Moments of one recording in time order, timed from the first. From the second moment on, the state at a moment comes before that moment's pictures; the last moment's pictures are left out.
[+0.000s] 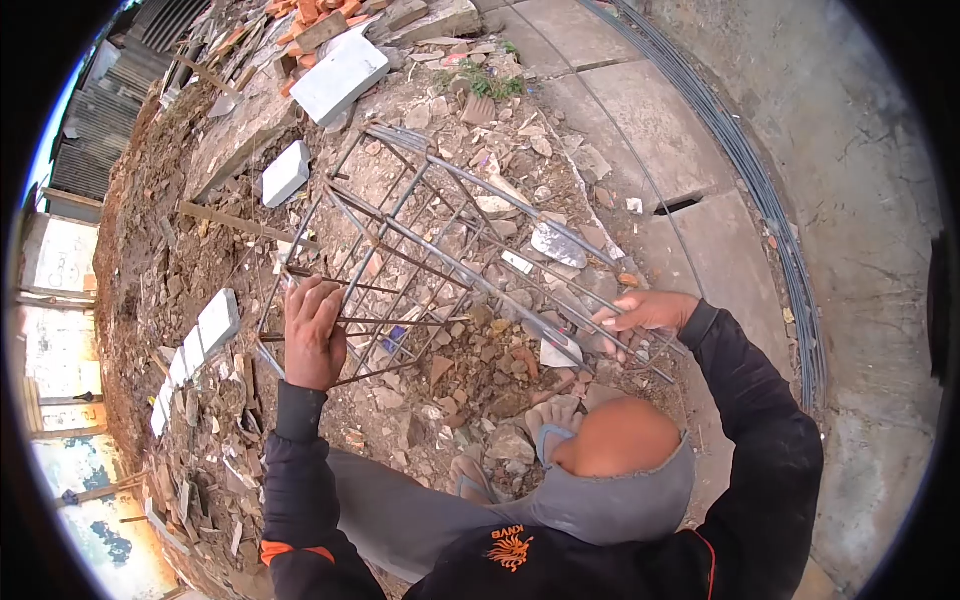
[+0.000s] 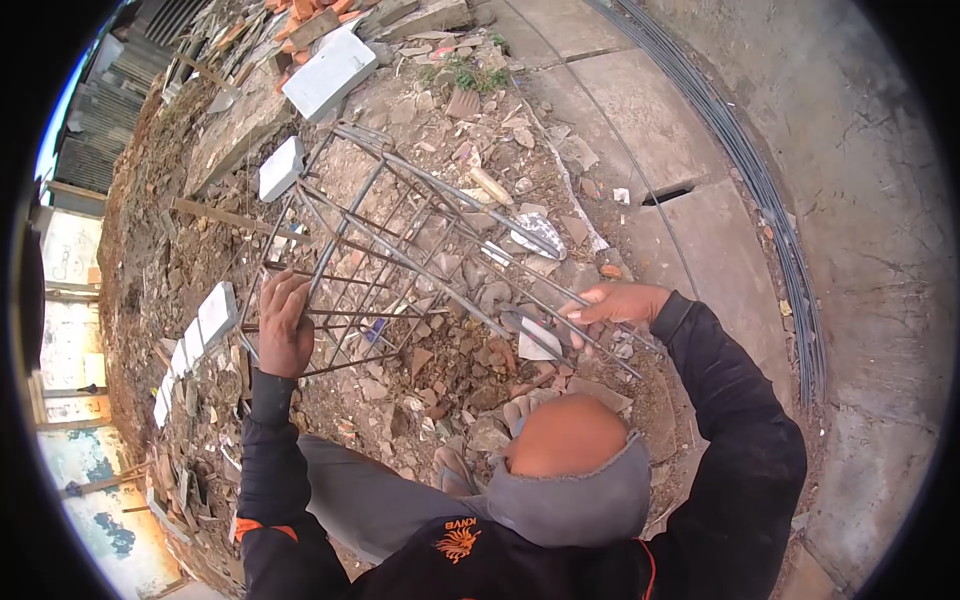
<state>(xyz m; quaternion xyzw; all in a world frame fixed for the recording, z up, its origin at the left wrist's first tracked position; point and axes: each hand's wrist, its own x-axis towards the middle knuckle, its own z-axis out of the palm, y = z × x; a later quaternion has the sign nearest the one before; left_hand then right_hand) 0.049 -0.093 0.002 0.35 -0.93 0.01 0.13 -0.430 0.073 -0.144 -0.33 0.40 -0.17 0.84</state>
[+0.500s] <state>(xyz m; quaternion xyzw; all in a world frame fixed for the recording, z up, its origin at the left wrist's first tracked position) 0.031 -0.076 0.020 0.39 -0.92 -0.02 0.11 -0.381 0.054 -0.057 -0.12 0.37 -0.38 0.84</state>
